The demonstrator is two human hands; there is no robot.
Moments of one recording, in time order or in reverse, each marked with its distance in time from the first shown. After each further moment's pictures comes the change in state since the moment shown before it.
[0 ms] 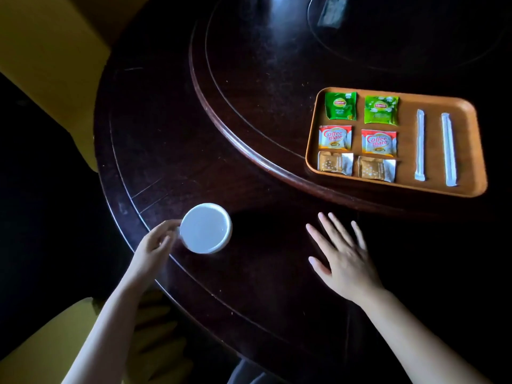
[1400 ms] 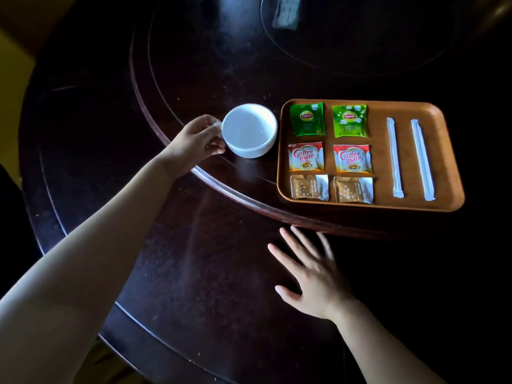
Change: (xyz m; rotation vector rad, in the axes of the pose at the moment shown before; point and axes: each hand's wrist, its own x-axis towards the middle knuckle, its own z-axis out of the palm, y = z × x) left_hand 0.238 0.151 0.086 -0.448 -0.458 0.096; right_hand 0.041 -0.010 -0.007 0.111 -0.030 -0.020
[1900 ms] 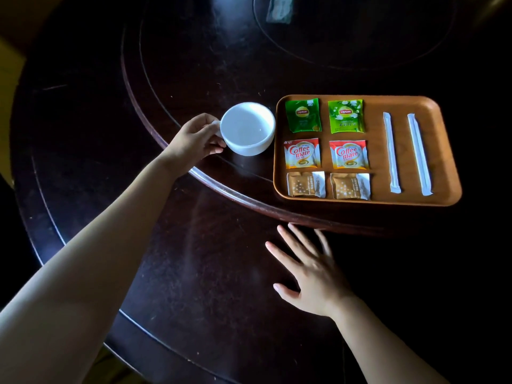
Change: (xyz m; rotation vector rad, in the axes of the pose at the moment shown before) left_hand 0.006 -0.004 0.006 0.014 0.027 -0.017; right_hand 0.000 0.000 0.000 -0.020 -0.020 0.004
